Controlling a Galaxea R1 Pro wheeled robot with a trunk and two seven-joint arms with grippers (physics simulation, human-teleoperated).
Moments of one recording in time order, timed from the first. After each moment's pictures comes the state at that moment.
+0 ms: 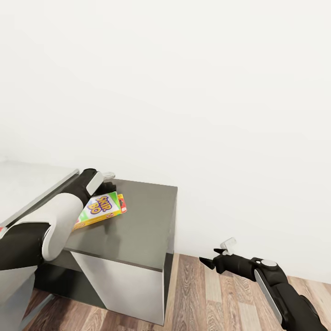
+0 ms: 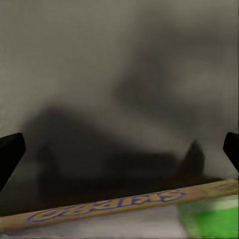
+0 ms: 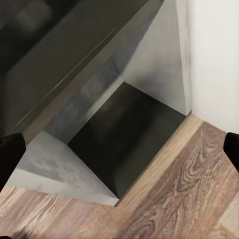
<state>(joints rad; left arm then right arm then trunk) -1.31 0.06 -0.03 -0.32 0.35 0.75 0.34 -0.35 -0.19 0.03 -1.18 -0.05 0.47 0.75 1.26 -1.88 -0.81</state>
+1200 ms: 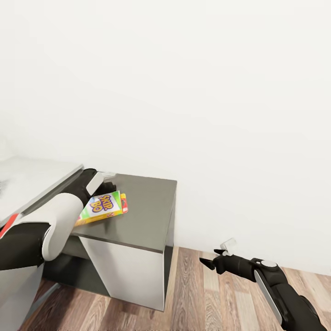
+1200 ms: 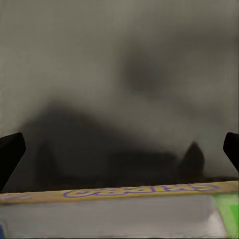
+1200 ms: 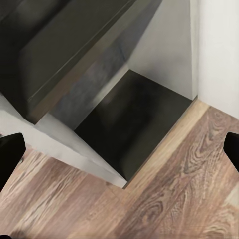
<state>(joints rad) -1.31 0.06 -0.03 -0.32 0.35 0.75 0.34 -0.35 -0.19 0.03 -1.17 -0.05 0.47 0.74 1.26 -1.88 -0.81</state>
